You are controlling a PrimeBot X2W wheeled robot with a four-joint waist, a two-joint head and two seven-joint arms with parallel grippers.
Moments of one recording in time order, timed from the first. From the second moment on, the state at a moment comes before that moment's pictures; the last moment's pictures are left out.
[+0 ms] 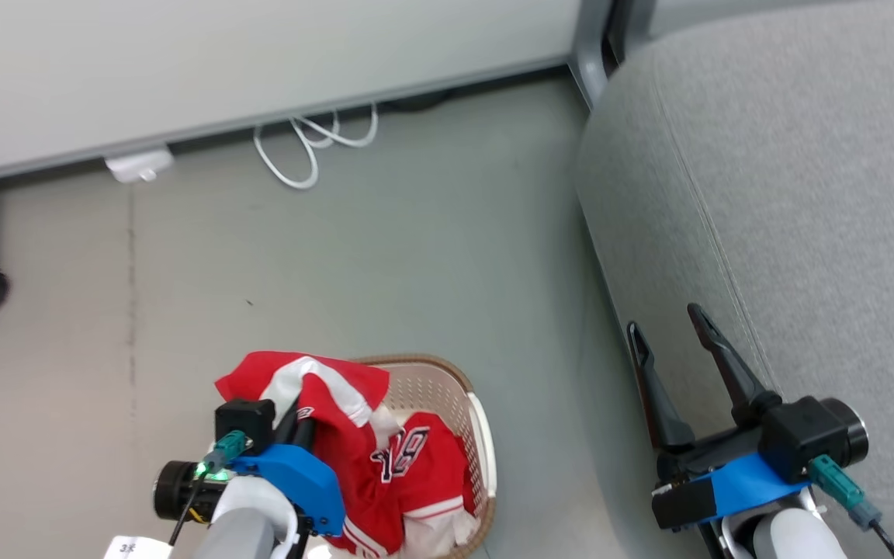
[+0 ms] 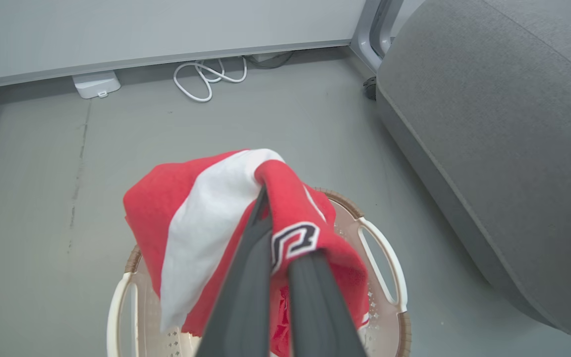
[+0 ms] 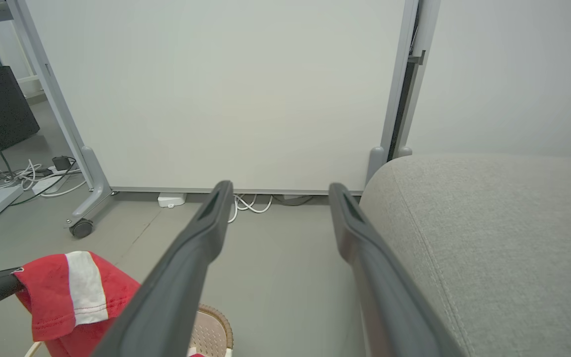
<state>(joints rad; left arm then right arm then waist) -0.41 0.05 -0.29 0.96 -0.30 -0.12 -0.26 -0.14 -0.05 0.12 0.14 0.06 0.13 -0.26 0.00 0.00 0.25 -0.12</state>
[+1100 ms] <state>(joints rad) -0.69 0.05 -0.83 0.64 -0.59 -0.10 -0.17 -0.03 -0.05 0.14 0.17 0.06 0.13 -0.25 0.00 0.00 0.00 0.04</state>
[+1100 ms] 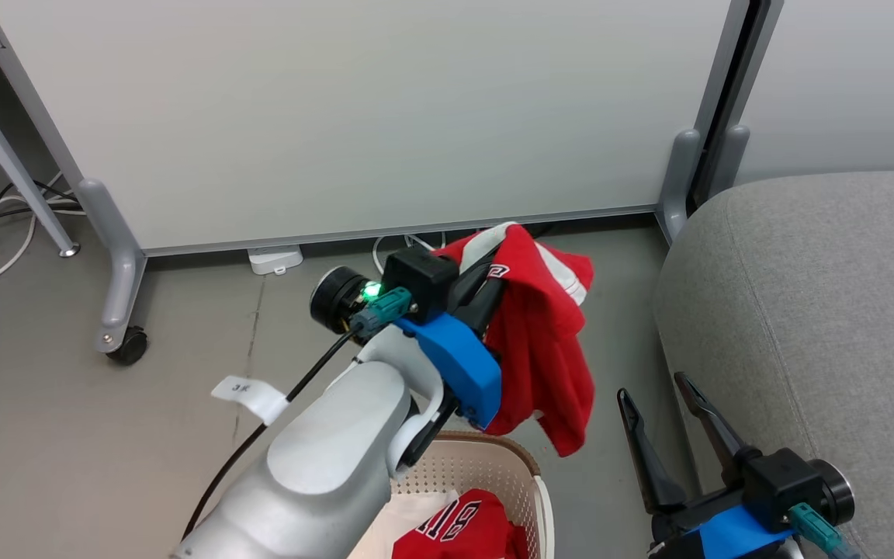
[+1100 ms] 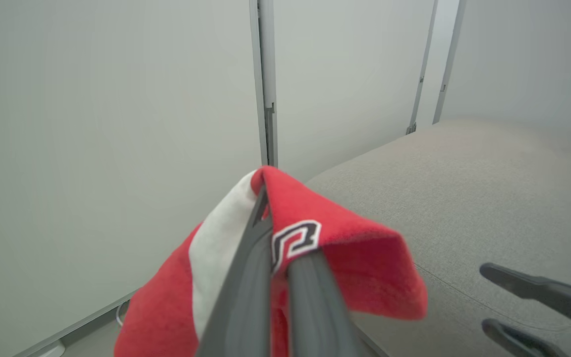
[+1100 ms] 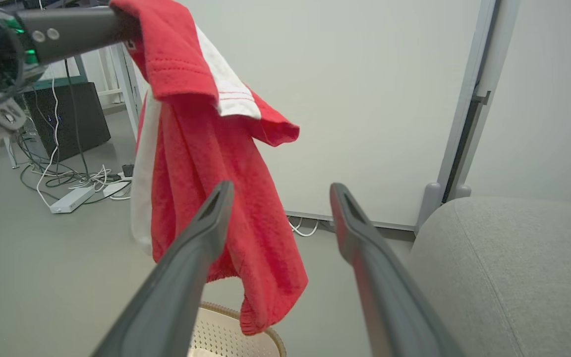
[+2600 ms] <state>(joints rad) -0.91 0.05 -1.22 0.60 -0.93 0.03 -0.17 -0.17 -0.05 0.20 0.32 0.09 0.13 -0.15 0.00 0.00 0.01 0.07</state>
